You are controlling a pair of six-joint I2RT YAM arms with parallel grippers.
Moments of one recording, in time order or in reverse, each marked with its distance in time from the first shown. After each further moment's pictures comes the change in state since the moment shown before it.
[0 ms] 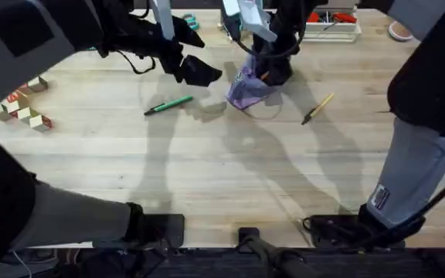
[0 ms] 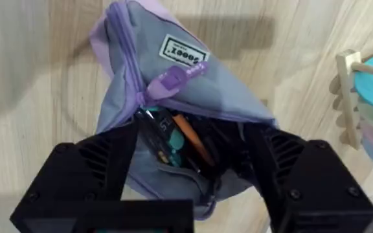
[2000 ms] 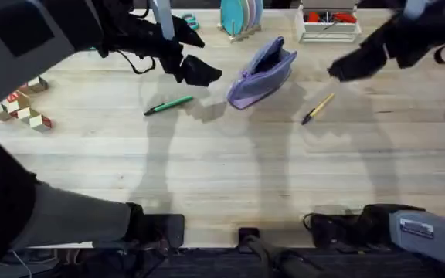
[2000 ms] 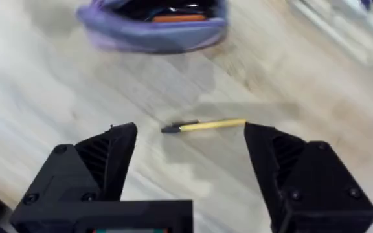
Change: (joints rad) left arm 0.000 0.000 0.000 0.001 0.000 0.000; right arm -0.383 -0.829 -0.585 0.091 -0.143 0.796
